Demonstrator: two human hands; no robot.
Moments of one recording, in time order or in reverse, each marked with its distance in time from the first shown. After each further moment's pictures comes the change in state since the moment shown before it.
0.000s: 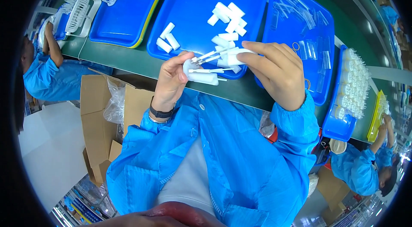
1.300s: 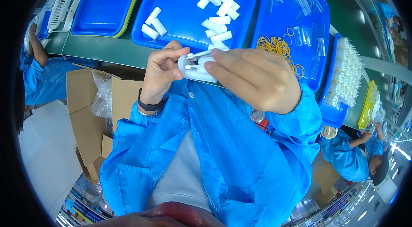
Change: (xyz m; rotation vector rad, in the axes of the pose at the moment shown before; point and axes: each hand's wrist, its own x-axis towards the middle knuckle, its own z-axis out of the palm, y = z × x) left_hand -0.004 0.007 0.002 0.053 -0.054 -0.047; right_hand 0.012 -0.028 -0.006 -0.024 -0.204 -0.295
